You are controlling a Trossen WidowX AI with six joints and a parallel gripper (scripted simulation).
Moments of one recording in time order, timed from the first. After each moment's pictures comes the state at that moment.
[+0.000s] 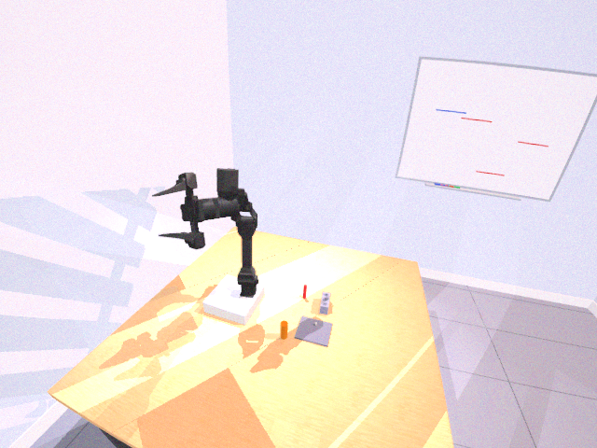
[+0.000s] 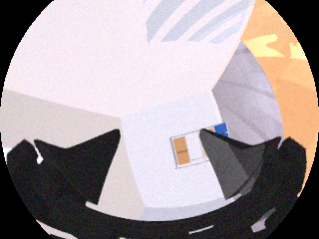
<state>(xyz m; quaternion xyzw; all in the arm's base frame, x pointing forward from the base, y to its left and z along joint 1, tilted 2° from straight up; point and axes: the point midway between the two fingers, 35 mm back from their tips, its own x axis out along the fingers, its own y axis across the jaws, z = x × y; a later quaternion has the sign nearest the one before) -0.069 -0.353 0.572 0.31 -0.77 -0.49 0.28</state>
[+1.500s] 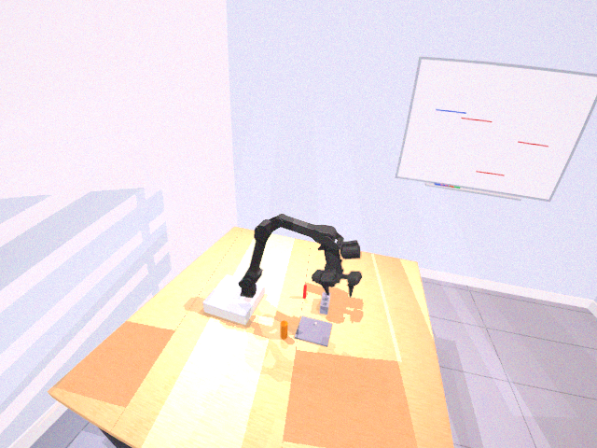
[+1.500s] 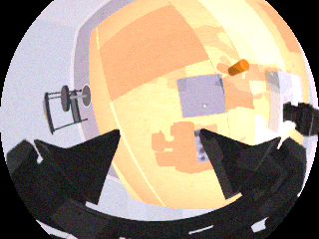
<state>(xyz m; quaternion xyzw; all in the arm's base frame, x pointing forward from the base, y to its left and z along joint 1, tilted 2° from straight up) 0.390 -0.097 0.200 0.63 0.26 -0.52 0.52</state>
